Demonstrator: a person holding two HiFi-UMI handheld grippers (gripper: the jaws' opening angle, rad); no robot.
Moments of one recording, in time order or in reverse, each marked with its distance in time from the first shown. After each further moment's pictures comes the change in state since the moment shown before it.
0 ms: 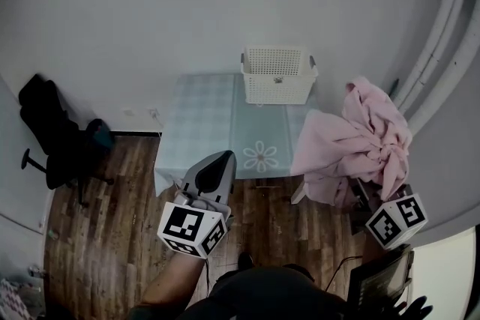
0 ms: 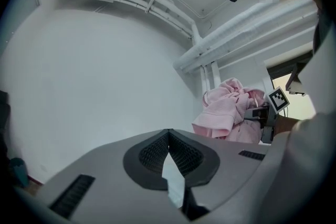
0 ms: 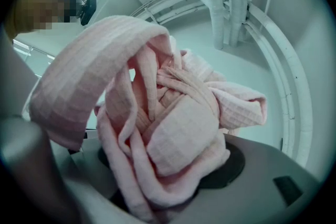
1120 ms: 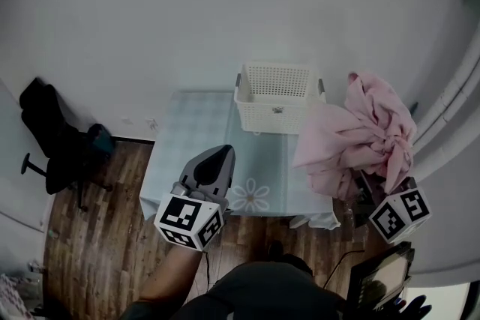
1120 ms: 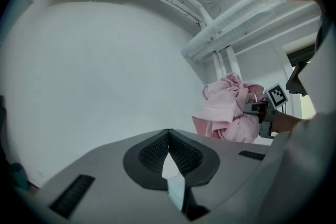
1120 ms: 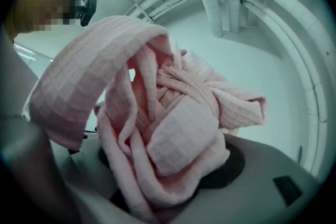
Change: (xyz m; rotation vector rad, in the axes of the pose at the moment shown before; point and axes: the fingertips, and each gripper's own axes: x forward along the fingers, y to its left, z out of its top) left arm 0.182 0.056 -0.008 0.025 0.048 0.064; right arm 0.158 -0.138 0.008 0.002 -0.033 0.086
